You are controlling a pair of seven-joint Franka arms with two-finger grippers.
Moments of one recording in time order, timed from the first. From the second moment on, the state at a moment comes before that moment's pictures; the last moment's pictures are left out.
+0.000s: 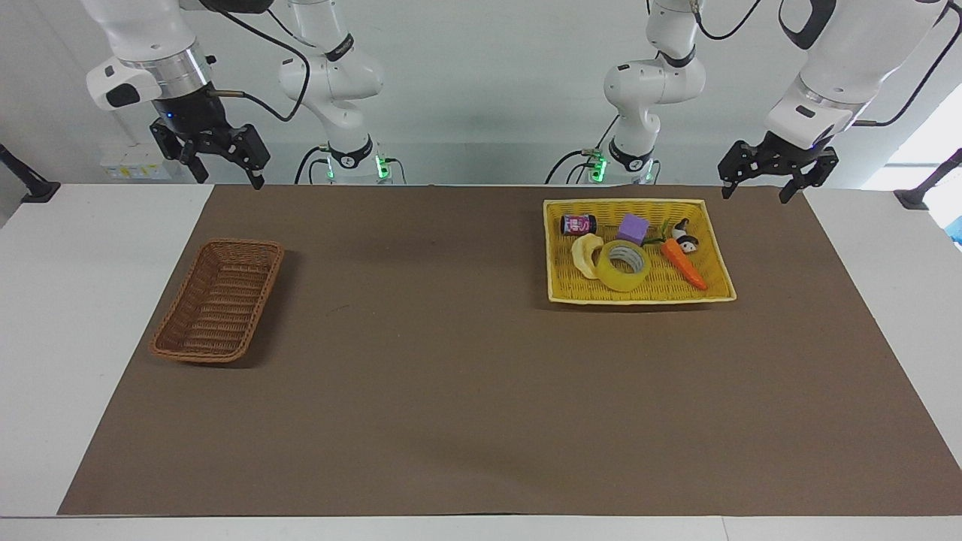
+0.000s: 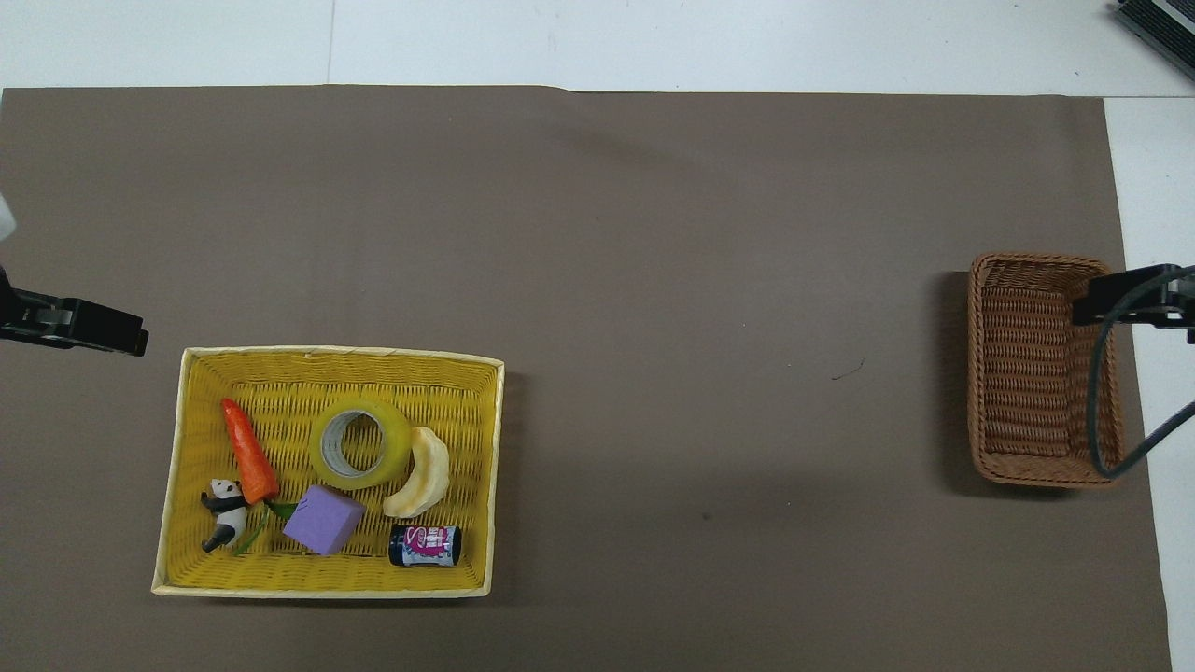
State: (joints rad) left arm 0.08 -0.06 -0.15 -1.61 0.00 1.52 0.11; right arm 0.10 -0.08 -0.15 -1.59 0.00 1.56 0.14
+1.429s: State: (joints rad) left arm 0.07 -0.05 -0.16 -1.68 -0.04 1.56 0.11; right arm 0.10 -0.08 -0.15 -1.59 0.00 1.56 0.14
